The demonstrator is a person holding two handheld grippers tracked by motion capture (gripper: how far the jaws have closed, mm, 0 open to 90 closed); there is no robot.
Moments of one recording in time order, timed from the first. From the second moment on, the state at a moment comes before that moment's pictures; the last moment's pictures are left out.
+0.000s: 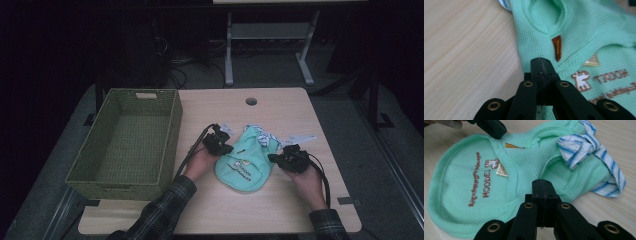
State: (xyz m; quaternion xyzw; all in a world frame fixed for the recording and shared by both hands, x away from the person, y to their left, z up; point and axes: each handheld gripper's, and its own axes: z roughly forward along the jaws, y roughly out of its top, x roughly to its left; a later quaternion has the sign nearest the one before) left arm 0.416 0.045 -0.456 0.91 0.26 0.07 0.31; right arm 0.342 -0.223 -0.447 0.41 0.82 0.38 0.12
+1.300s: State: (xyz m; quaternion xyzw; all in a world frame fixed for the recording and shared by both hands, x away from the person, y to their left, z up) left arm 0.398 0.060 -0.448 0.92 0.24 0.08 0.30; right arm 0.405 -0.241 -0.464 0.49 0.79 0.34 0.15
